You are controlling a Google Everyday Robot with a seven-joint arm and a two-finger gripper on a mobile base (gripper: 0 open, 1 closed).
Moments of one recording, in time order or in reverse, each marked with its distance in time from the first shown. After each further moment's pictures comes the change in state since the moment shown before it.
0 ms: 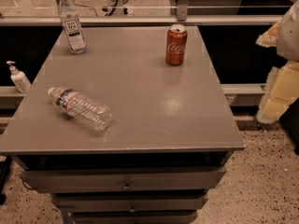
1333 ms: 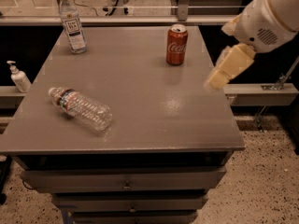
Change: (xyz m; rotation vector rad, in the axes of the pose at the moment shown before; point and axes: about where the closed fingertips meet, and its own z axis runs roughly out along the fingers) arm -0.074 -0.053 0.036 0.023 -0.313 0.125
